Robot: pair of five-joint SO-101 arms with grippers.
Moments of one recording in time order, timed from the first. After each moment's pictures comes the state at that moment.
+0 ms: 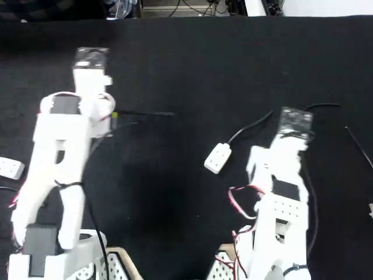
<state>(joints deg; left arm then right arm) -3.7 -16.0 19.4 72.4 -1.2 15.9 -52.0 78.3 31.4 0.9</state>
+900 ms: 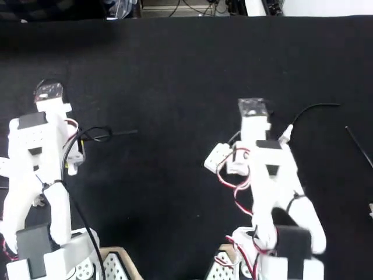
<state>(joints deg) -19.5 -16.0 32.7 75.2 -1.5 4.3 -15.4 56.4 45.7 5.7</state>
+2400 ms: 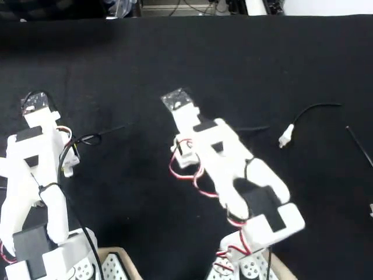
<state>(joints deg) -23.9 -16.0 41.9 60.9 3.6 -21.7 5.9 35.6 47.1 5.8</state>
